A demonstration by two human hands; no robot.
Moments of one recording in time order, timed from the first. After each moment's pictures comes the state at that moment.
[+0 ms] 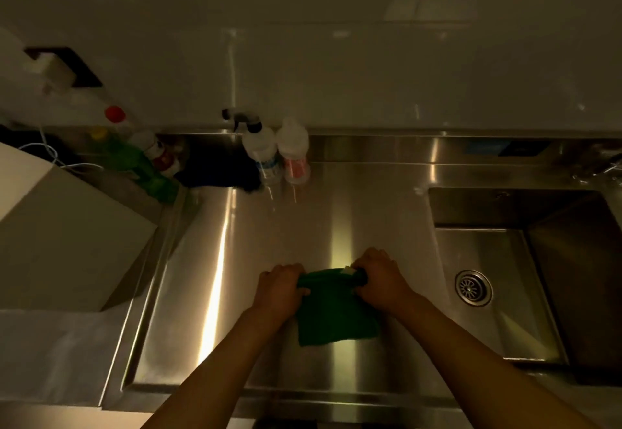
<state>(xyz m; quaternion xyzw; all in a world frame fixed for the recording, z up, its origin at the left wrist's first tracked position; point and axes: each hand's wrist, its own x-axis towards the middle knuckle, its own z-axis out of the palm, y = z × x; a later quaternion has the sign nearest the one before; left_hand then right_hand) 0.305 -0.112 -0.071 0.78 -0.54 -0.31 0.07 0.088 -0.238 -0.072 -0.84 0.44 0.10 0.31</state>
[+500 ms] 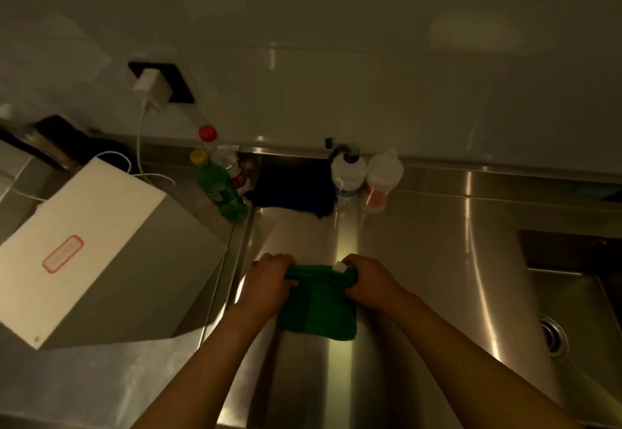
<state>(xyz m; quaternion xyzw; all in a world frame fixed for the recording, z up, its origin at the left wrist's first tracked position) 0.509 -0.095 -0.043 0.81 -0.52 -0.25 0.11 0.302 -0.231 -0.055 -0.79 0.42 0.08 0.43</state>
